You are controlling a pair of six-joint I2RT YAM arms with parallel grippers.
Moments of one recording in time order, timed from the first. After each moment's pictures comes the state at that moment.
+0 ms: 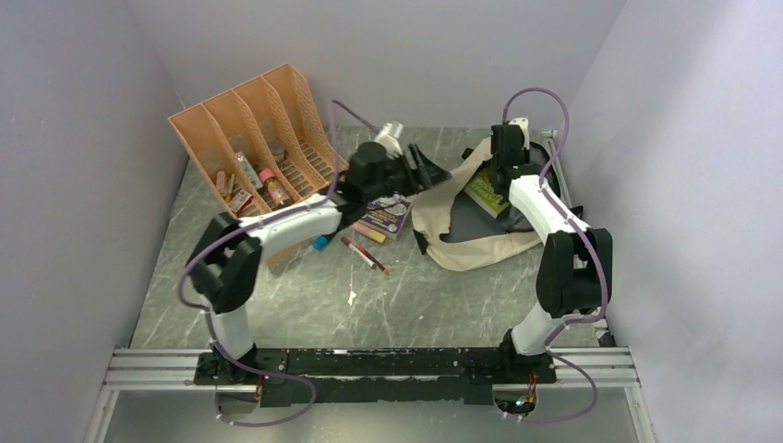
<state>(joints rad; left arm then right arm) -0.81 1.88 1.38 0.34 0.19 -0.96 0.12 1.67 1.26 -0.31 0.64 -0.06</state>
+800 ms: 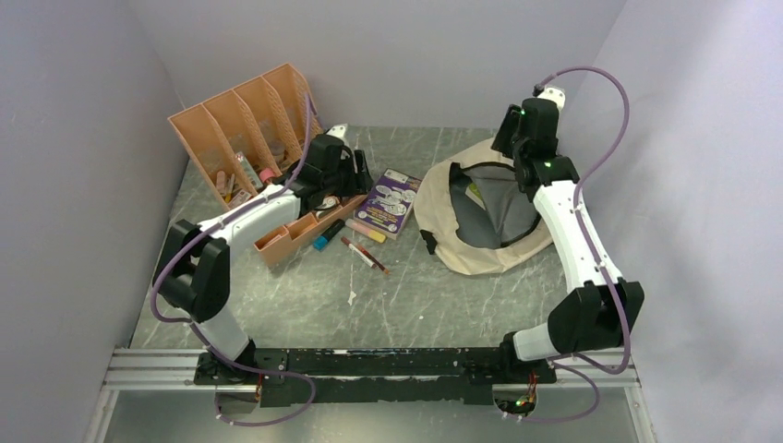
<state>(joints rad) -0.55 1.68 1.24 -0.13 -0.02 -0.50 0.11 1.45 1.40 -0.41 0.34 0.24</state>
